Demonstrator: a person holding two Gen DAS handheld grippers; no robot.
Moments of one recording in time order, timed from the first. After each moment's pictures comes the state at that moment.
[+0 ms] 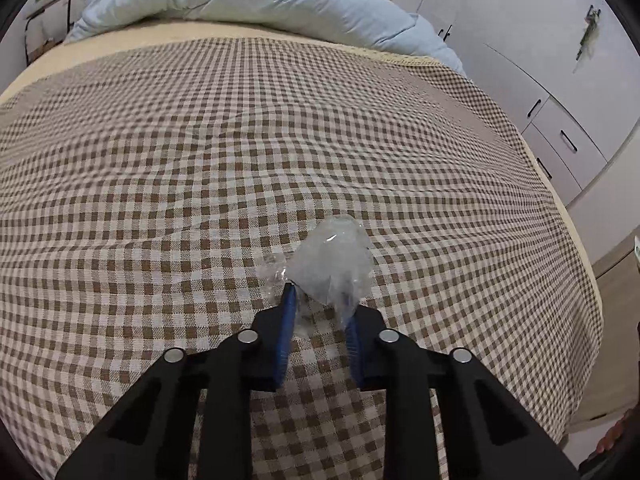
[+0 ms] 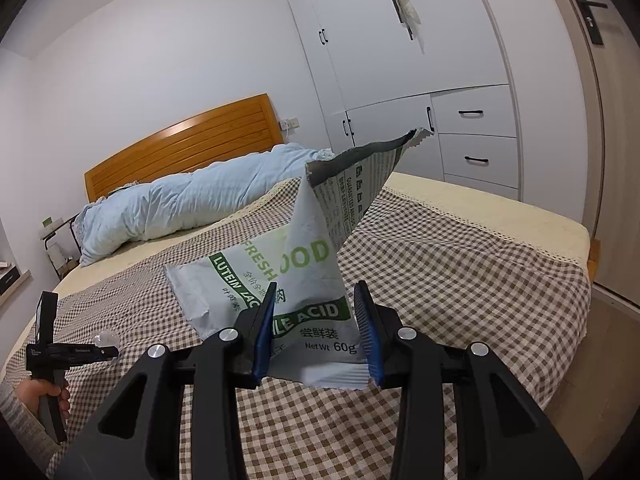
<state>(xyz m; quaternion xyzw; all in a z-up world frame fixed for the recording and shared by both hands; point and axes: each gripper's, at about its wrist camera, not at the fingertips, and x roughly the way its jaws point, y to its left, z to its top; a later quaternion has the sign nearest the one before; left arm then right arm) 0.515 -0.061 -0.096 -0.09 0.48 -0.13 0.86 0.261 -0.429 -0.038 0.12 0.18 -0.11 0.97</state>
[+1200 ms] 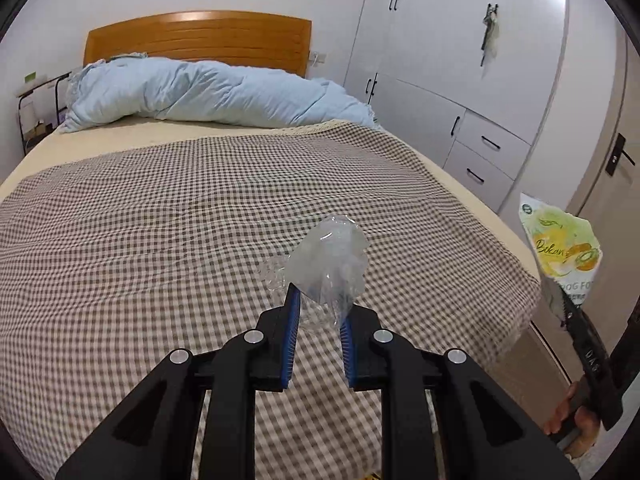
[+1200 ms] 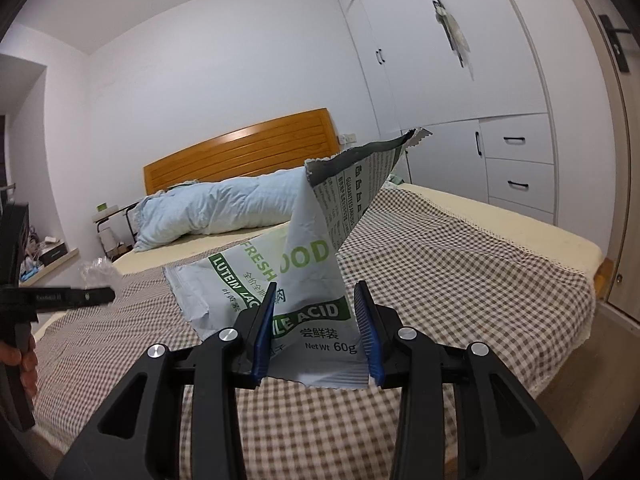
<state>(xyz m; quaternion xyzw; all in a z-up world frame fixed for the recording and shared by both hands) 0.291 -0.103 0.059 -0.05 0.36 -0.18 0.91 0.171 -0.384 -0.016 0.09 0.14 -0.01 0.99</state>
